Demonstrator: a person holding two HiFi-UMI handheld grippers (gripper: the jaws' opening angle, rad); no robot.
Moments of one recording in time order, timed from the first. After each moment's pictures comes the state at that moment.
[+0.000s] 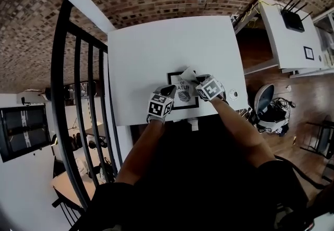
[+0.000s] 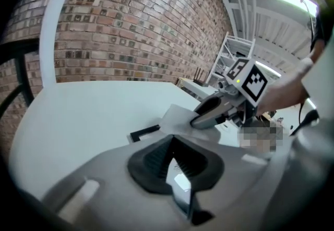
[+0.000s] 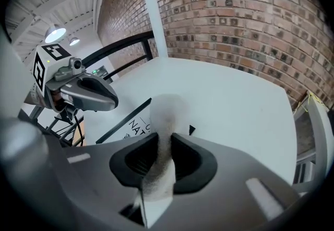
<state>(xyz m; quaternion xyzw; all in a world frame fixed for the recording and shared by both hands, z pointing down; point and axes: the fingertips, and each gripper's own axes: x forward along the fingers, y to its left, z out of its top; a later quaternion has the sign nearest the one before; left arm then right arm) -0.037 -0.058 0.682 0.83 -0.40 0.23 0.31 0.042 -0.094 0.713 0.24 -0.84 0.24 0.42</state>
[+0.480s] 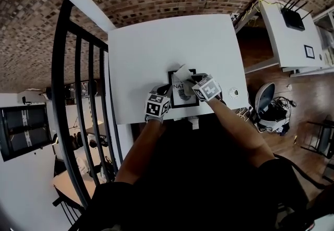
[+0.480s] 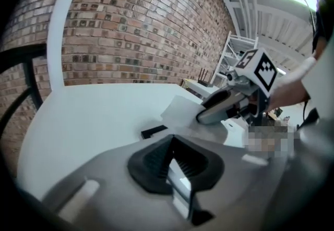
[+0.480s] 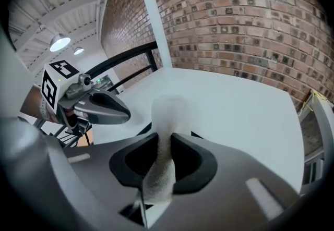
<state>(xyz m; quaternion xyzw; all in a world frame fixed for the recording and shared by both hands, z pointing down) -0.054 -0.055 0.679 0.82 -0.42 0.23 0.30 0.017 -0.086 0.685 0.24 -0.86 0.25 0.37</state>
